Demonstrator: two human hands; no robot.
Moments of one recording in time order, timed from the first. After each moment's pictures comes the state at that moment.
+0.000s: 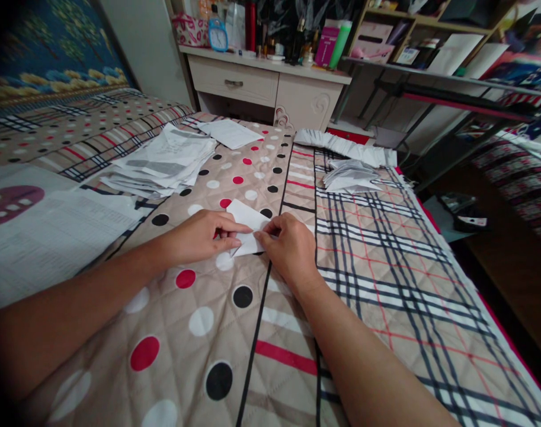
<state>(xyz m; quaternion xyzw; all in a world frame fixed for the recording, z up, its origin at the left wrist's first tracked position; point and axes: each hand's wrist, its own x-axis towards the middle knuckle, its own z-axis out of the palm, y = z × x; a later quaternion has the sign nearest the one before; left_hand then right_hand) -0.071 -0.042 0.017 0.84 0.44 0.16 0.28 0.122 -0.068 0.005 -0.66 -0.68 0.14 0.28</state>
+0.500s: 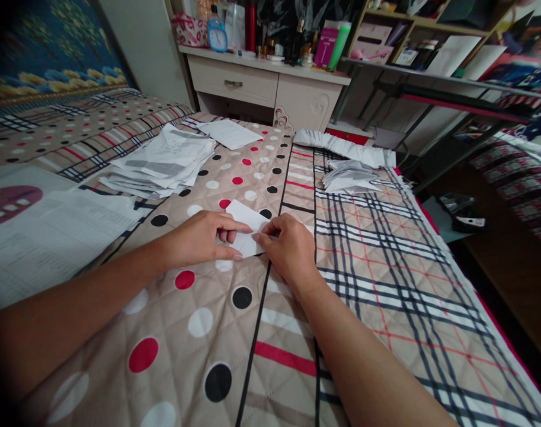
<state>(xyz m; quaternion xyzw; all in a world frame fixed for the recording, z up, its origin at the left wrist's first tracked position) -0.073 -0.041 0.015 0.83 0.44 0.16 0.30 0.125 -0.068 0.005 -0.64 -0.68 0.17 0.30</state>
